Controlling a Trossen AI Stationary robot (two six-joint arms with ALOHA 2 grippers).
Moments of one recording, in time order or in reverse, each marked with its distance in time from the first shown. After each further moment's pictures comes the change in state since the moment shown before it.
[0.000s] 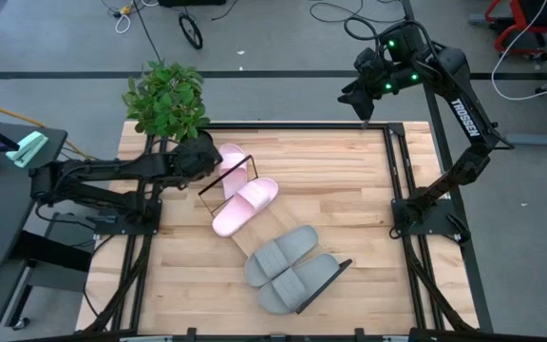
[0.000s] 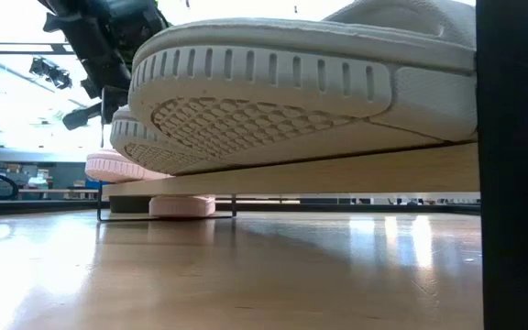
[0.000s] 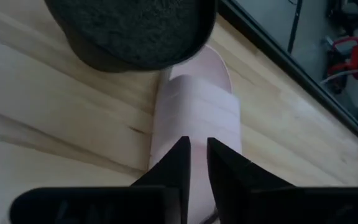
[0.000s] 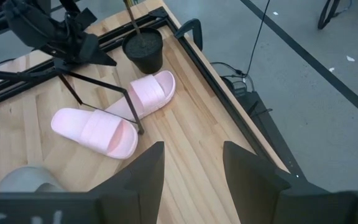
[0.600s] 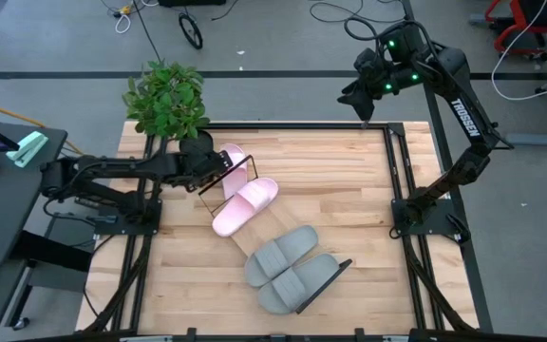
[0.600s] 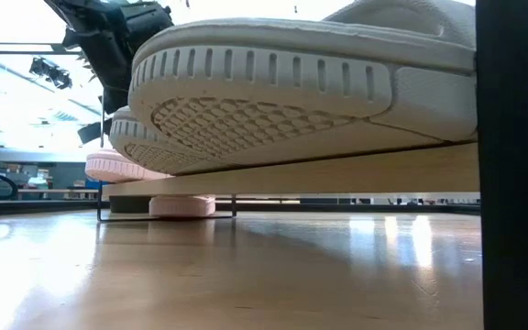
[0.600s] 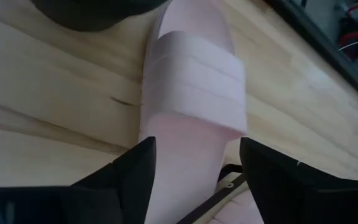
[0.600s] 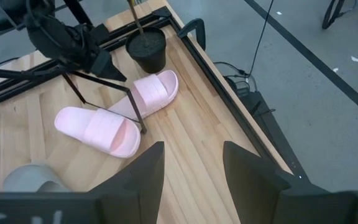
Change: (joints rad) left arm 0.014 0.120 0.001 0.126 0.120 0.041; right arm 0.000 0.000 0.000 -0.003 -0.014 -0.005
